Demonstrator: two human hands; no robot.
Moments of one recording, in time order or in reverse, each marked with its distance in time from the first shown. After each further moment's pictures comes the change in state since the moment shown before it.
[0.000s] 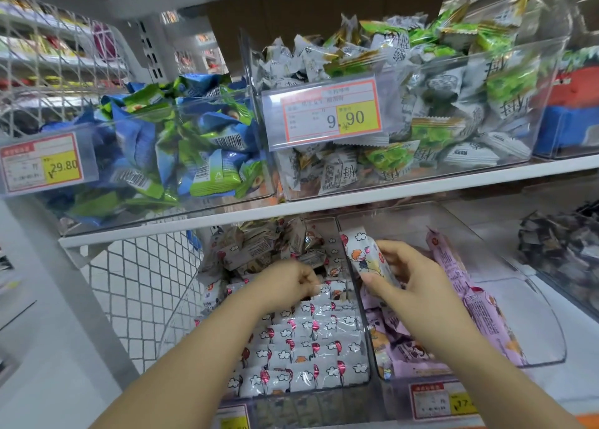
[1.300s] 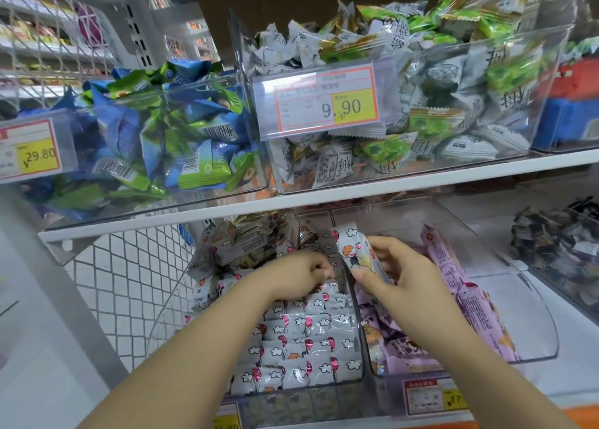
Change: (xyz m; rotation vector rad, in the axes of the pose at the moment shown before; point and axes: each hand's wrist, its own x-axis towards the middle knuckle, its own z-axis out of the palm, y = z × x) left_hand 0.015 0.018 0.001 -0.017 -0.073 0.038; right_hand 0.002 -0.001 0.003 0.000 -0.004 0.011
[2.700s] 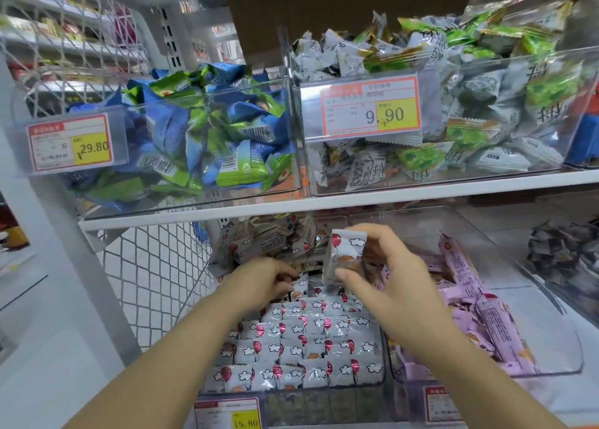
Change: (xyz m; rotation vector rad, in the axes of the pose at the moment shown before) left_hand -0.041 -0.057 -0.015 0.197 0.164 -0.086; right_hand -0.002 -0.037 0.026 -0.061 -0.051 -0.249
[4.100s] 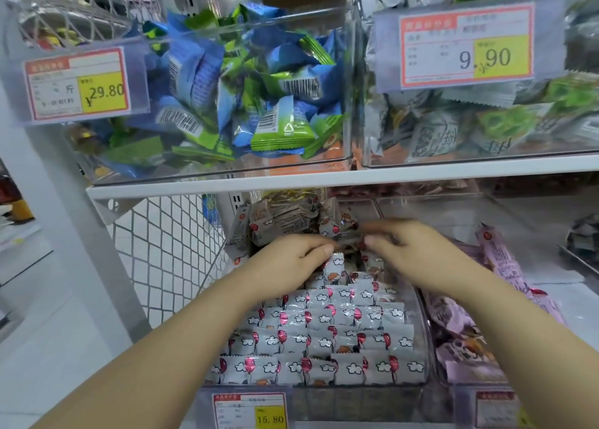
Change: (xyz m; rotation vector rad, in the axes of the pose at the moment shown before) left_hand -0.009 0.001 -0.006 -0.299 0.068 0.162; right_hand 0.054 0.033 0.015 -0.443 -0.357 0.166
